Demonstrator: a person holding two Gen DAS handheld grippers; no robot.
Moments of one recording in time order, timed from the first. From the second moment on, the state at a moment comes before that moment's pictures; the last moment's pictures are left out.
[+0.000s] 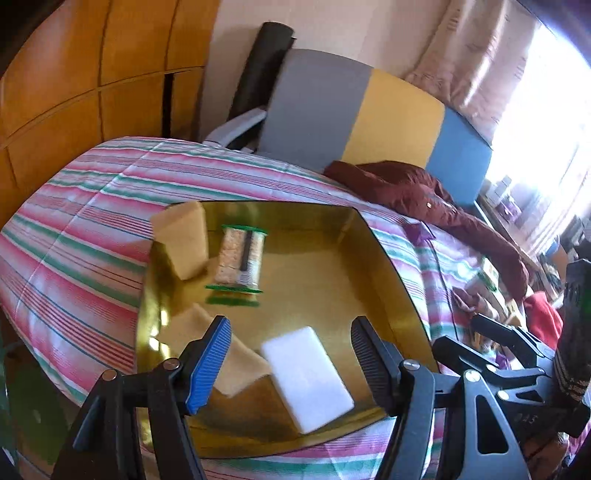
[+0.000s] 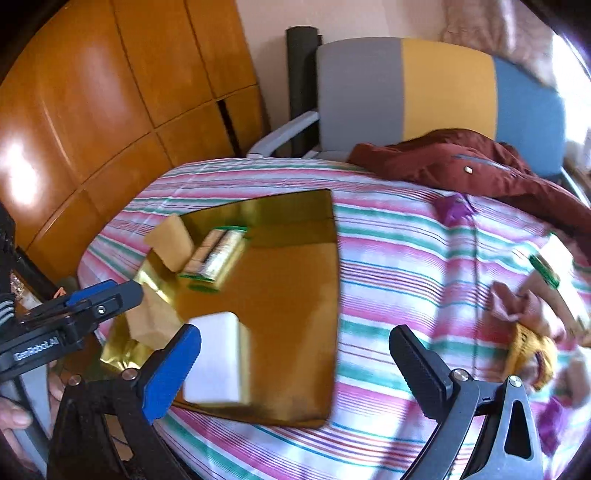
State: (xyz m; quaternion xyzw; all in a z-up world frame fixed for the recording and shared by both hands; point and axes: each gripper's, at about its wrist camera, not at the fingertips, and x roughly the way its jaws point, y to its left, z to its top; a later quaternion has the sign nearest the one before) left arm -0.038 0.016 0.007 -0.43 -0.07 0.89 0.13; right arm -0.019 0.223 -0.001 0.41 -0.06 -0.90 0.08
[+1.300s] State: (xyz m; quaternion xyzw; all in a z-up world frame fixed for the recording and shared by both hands) left arm -0.041 0.197 0.021 -0.45 0.04 0.85 0.28; right arm 0.059 0.479 -0.014 0.43 -0.20 -0.87 -0.15
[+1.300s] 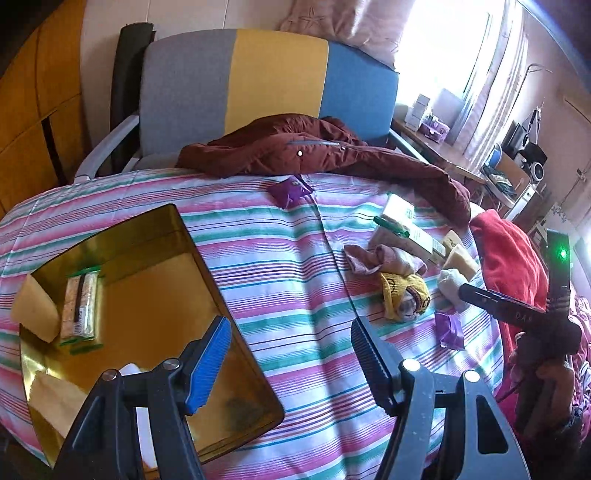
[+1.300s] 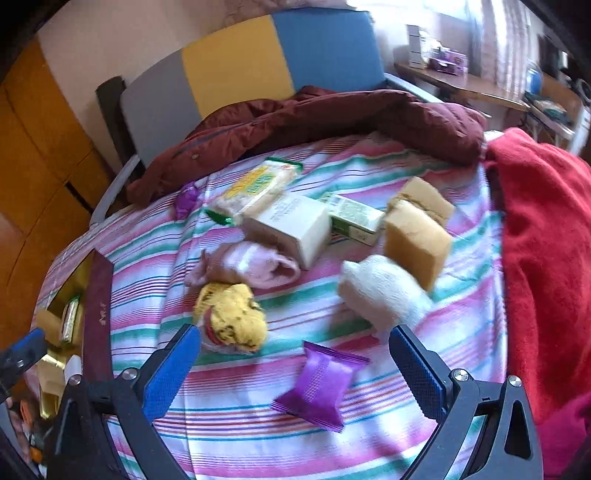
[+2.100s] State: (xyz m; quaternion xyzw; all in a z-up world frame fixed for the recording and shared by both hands) left arm -0.119 0.258 0.043 -0.51 -0.04 0.81 0.29; right arm -0.004 0.436 -0.051 0.49 -0.14 -0.86 -0.06
